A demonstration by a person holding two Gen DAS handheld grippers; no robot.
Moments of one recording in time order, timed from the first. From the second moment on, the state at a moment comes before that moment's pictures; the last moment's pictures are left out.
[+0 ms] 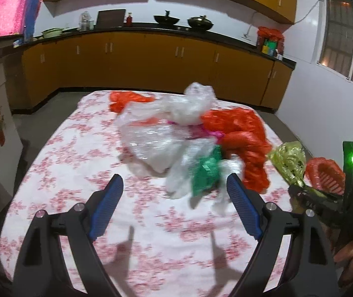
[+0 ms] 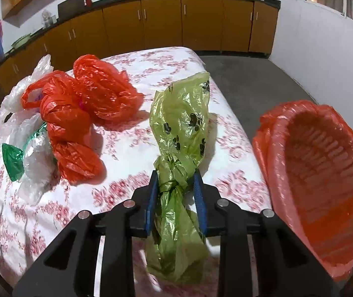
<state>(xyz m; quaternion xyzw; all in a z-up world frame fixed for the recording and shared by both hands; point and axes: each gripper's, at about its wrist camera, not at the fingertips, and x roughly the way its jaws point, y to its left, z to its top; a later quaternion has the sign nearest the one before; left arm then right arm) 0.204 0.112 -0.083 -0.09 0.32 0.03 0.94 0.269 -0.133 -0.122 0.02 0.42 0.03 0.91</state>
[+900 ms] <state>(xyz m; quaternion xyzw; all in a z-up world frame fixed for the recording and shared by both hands) 0.274 0.046 -0.121 -0.08 0.40 -0.02 0.91 0.256 -0.162 -0.114 0.05 0.41 0.05 0.91</state>
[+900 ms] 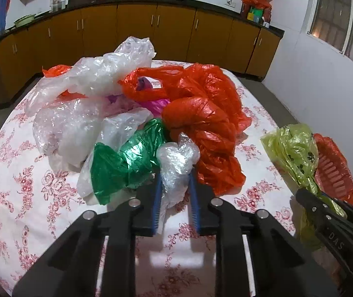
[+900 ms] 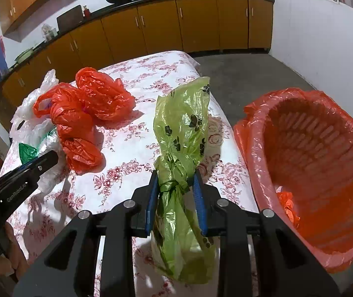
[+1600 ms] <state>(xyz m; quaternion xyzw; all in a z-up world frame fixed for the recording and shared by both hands) 0.220 0.031 -0.059 -0.09 0.34 -0.08 0.93 0.204 -0.200 -0.063 0.06 0.35 0.03 0.93</state>
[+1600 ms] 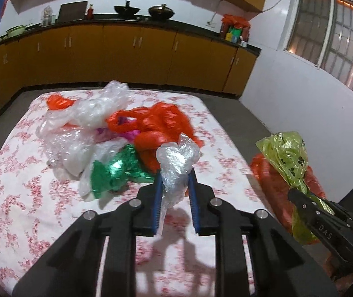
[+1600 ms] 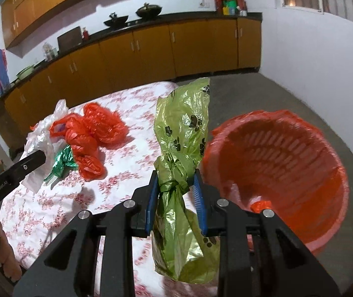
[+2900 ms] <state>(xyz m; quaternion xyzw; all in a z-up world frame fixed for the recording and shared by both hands) 0.244 -0.180 -0.063 -0.04 0.36 -0.29 0.89 0.171 -0.351 -0.054 0.14 0.30 -0.12 0.94</state>
